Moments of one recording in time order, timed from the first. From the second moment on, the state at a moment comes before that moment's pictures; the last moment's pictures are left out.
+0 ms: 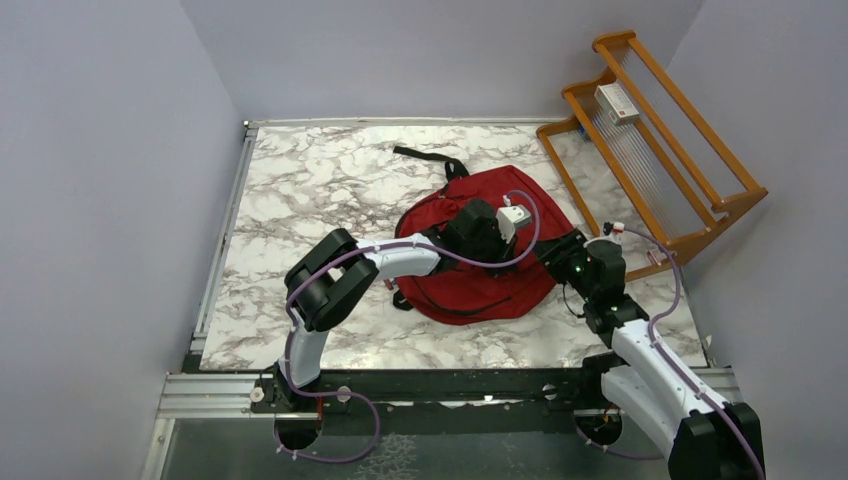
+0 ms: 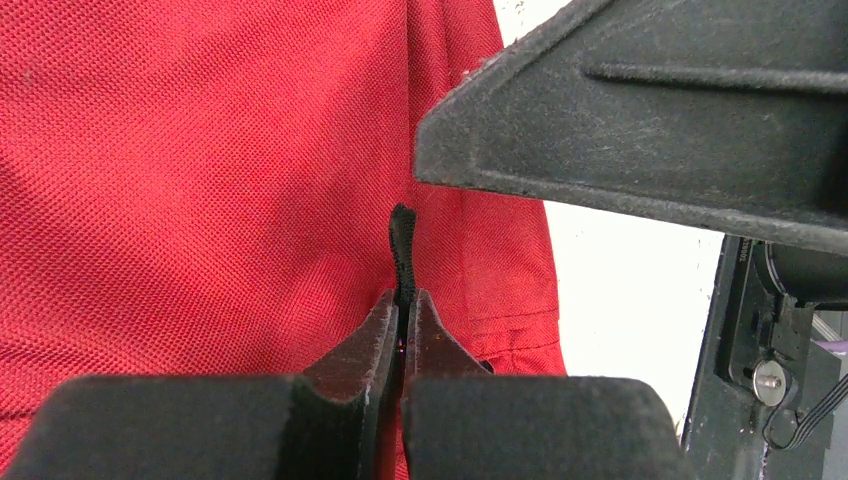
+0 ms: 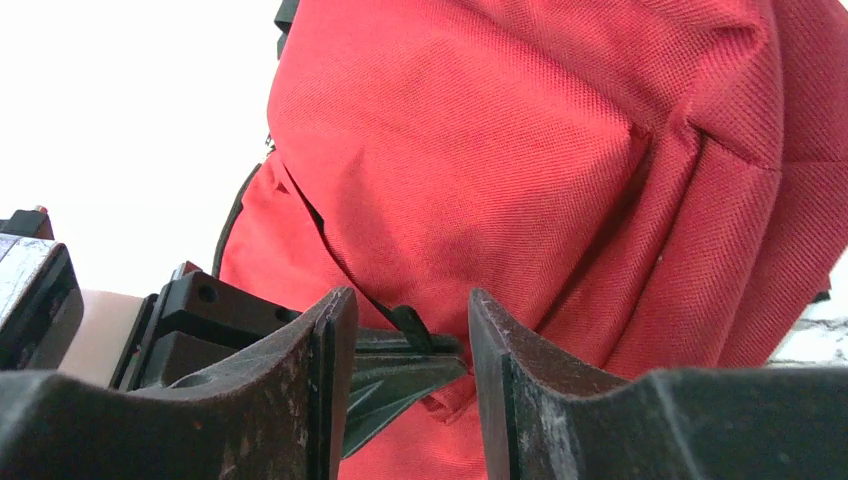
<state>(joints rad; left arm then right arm) -0.91 1.98 1.27 0.19 0.41 -0.16 0.20 0.79 0.29 0.10 -0.04 0.98</state>
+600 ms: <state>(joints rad) -0.91 1.98 1.27 0.19 0.42 -0.16 0.20 0.97 0.33 0.21 -0.18 0.94</state>
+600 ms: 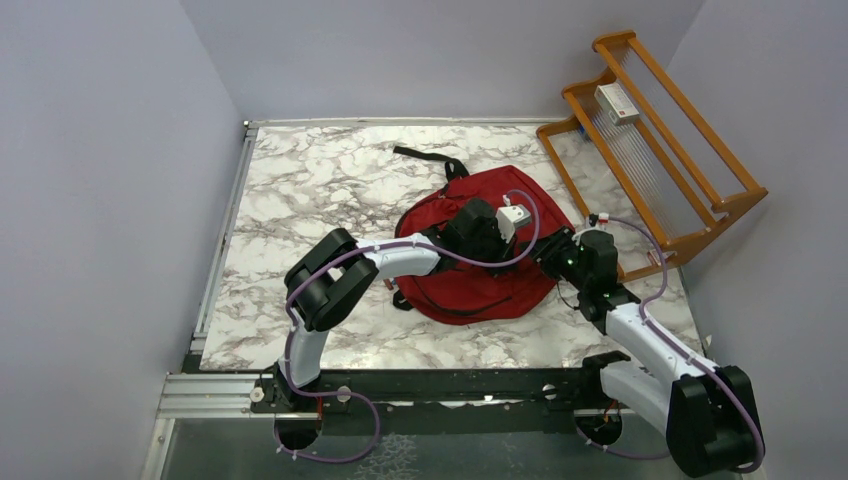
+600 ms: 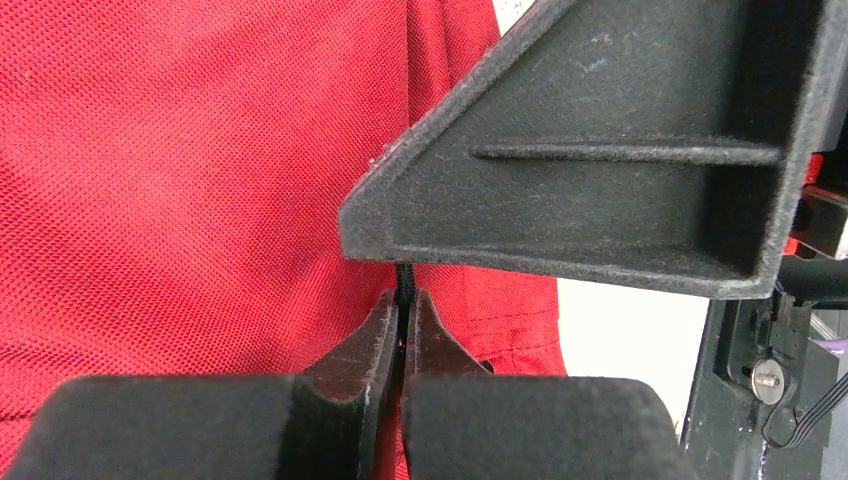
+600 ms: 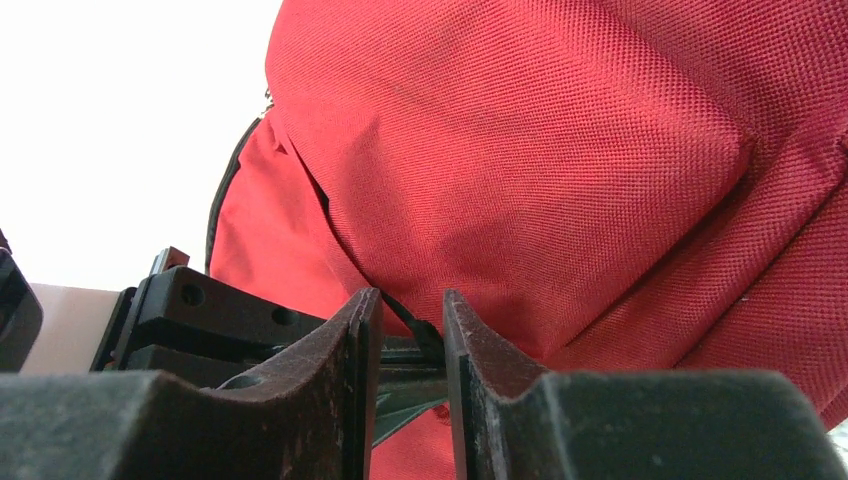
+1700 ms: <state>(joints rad) -0.91 1.98 1.27 0.22 0.42 -0.18 0.20 0.97 0.34 0.22 -0.20 0.93</state>
